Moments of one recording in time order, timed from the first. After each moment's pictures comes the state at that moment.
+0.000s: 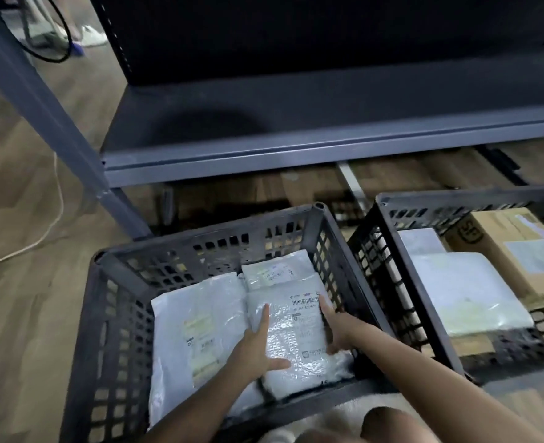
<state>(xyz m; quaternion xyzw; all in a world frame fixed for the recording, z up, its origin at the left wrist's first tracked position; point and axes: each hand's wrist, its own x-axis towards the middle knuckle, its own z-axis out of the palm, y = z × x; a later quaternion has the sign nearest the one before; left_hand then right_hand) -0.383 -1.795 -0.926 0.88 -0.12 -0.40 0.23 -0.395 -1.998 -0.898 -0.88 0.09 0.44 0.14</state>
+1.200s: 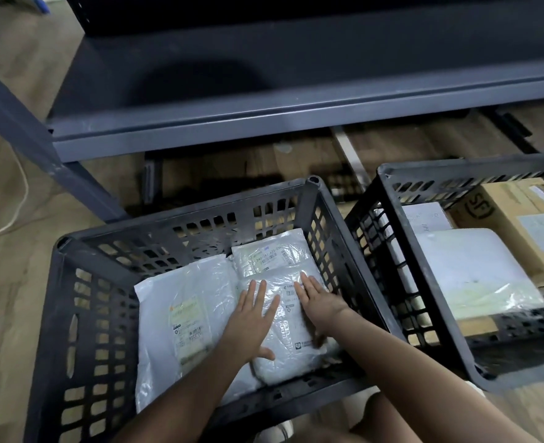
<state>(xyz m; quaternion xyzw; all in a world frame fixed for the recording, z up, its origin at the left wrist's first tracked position) -0.360 -1.813 -0.954 0.88 -0.38 -0.27 -0.10 -0.377 -1.987 -0.953 -0.93 -0.07 0.36 -0.06</state>
